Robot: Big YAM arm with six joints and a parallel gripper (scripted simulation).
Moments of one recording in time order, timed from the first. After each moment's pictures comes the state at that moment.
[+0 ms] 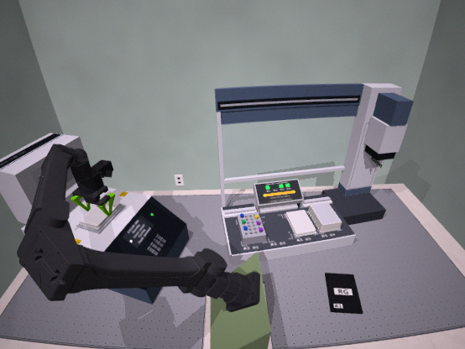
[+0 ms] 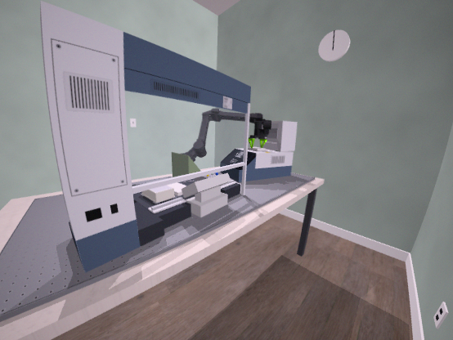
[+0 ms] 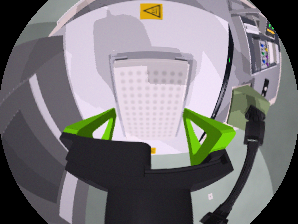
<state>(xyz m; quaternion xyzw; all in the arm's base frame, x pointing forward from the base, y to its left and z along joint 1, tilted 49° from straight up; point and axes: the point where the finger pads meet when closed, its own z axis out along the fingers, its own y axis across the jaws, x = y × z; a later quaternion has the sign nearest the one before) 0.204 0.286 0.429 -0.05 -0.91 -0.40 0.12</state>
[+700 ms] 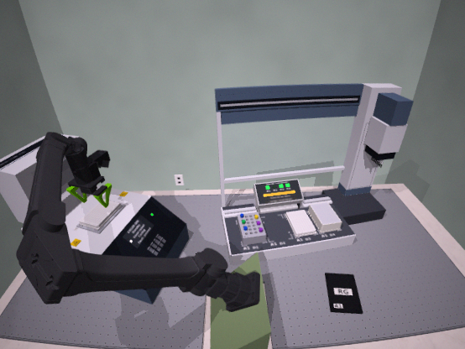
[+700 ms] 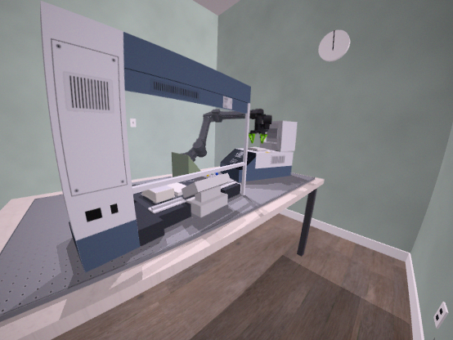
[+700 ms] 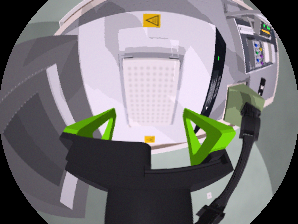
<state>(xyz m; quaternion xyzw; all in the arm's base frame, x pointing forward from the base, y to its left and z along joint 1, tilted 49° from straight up) 0.211 0.258 0.453 -0.05 -0.91 -0.40 0.11</state>
